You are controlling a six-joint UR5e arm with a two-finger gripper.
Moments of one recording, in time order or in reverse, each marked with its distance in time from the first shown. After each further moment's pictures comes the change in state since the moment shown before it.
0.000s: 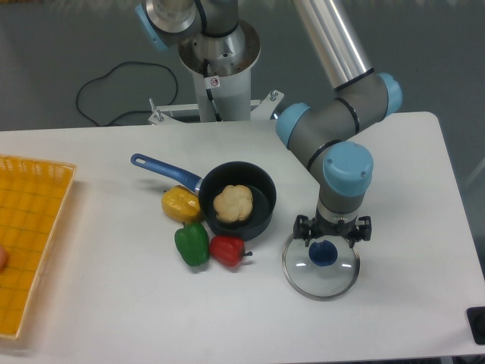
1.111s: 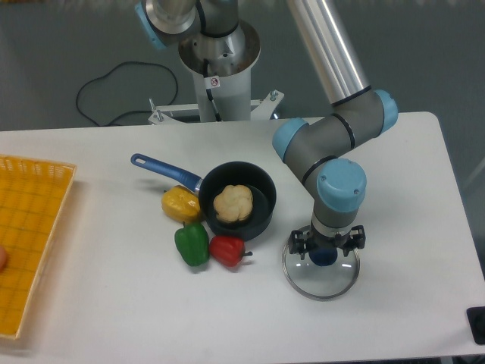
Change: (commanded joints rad) arm -0.015 -0.034 0.011 0.002 0.000 -0.057
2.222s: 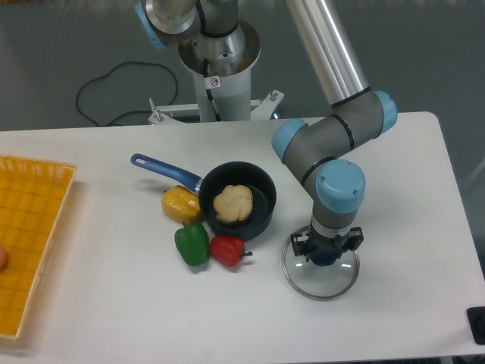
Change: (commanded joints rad) arm 0.000 0.008 0.000 0.000 0.000 -0.038
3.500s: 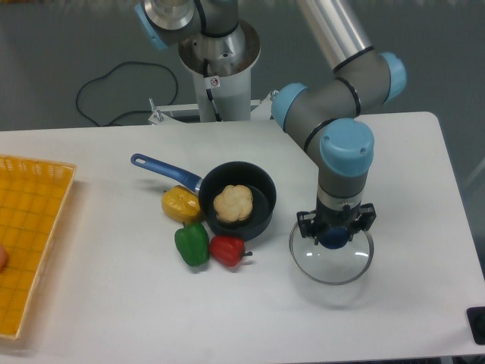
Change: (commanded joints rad) arm 0.031 0.155 0.032 -0.167 0.005 0.057
